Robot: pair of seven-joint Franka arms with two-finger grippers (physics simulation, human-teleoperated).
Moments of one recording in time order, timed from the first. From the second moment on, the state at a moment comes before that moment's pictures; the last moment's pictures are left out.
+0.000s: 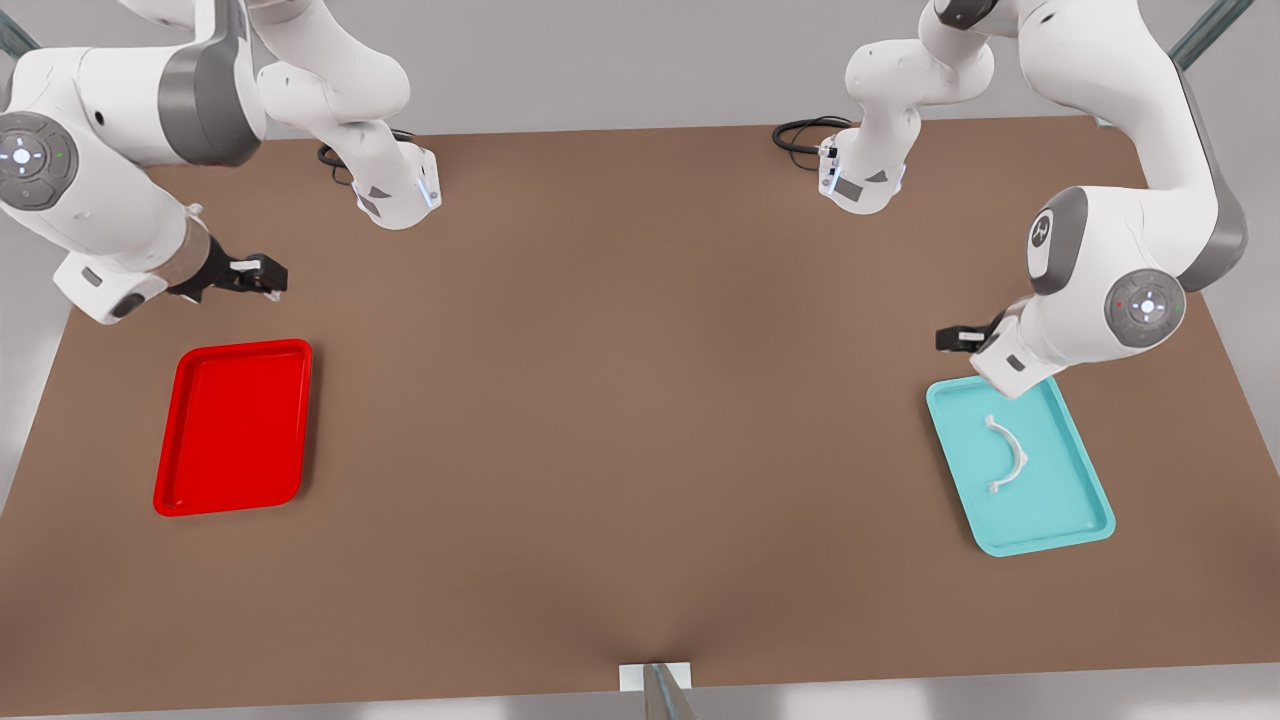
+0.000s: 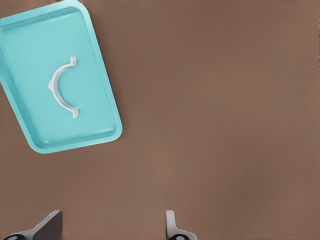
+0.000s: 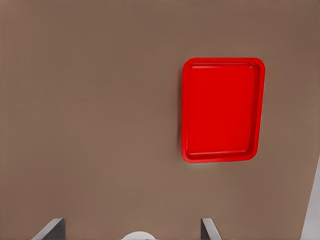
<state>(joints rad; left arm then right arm) 0.00 0.26 -0.13 -1.46 0.07 1.42 -0.03 0.08 0.05 0.05 -1.40 -0.12 1.26 0.05</state>
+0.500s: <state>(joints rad) 0.23 0.72 -0.05 -1.41 0.07 1.83 0.30 0.09 0.10 0.04 -1.41 -0.13 1.36 0.06</state>
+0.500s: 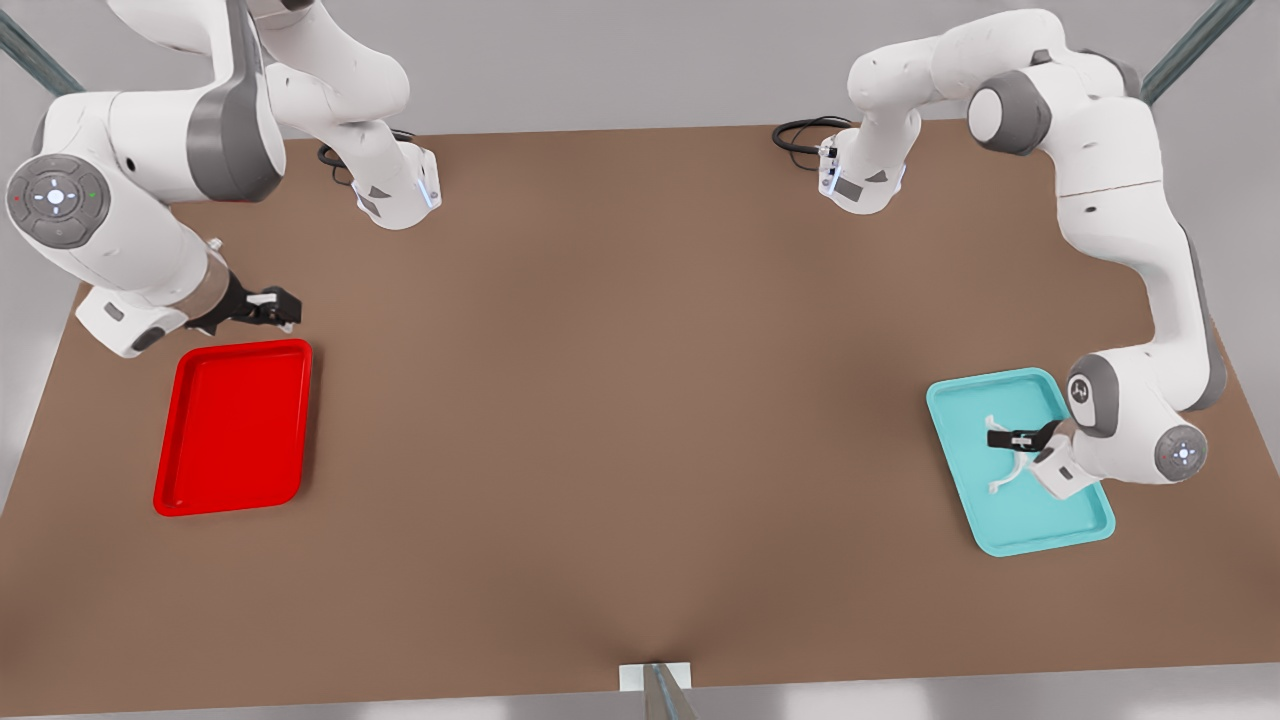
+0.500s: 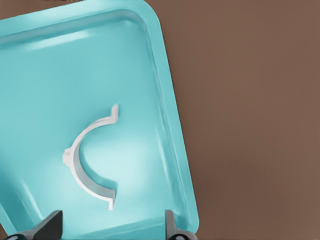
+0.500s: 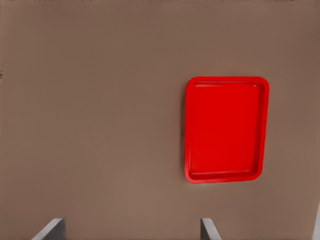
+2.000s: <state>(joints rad) 0.24 0.82 -0.01 -1.51 0.06 2.23 1.26 0.09 0.11 0.04 -1.43 -0.13 1.40 0.05</state>
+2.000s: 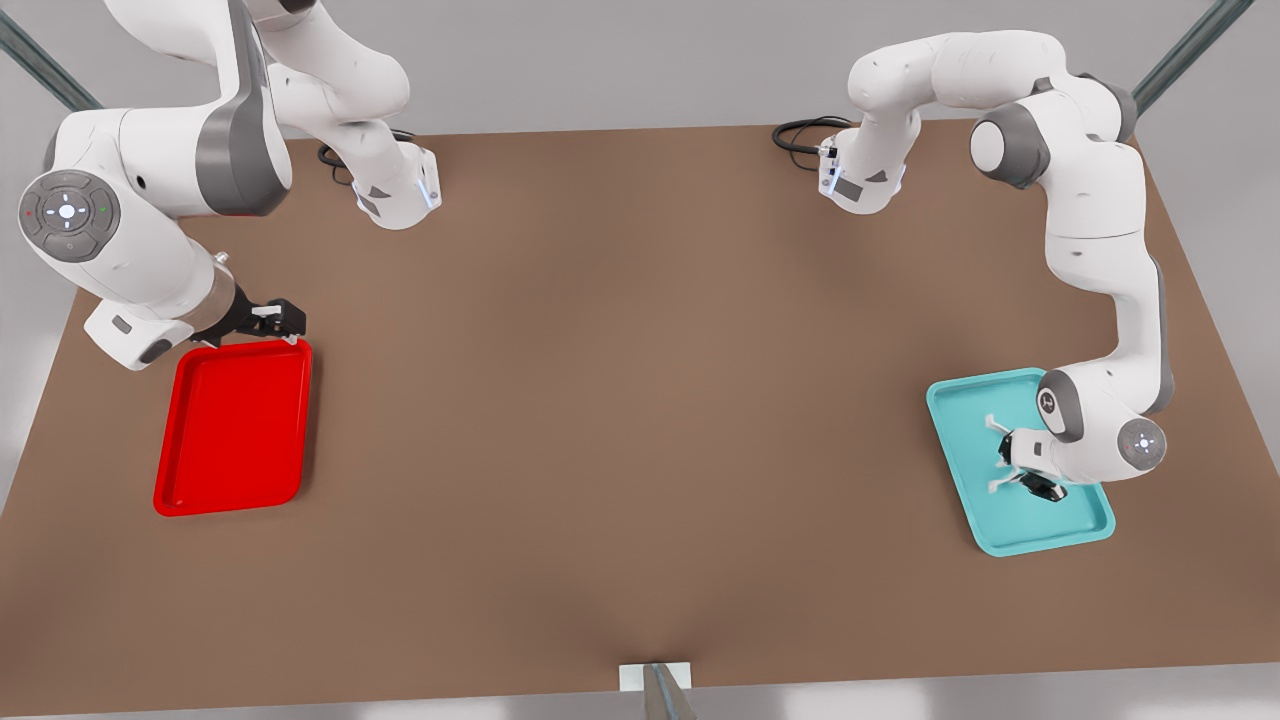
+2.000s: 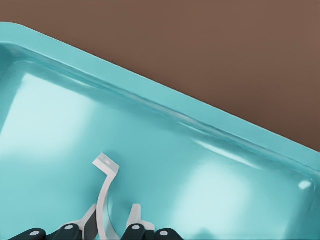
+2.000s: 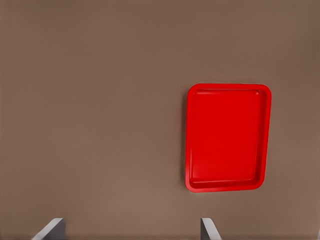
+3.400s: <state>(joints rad) -0.49 0.83 -0.21 -1.09 -0.02 1.85 -0.66 0.65 0.42 0.07 -1.58 0.09 2.04 0.05</state>
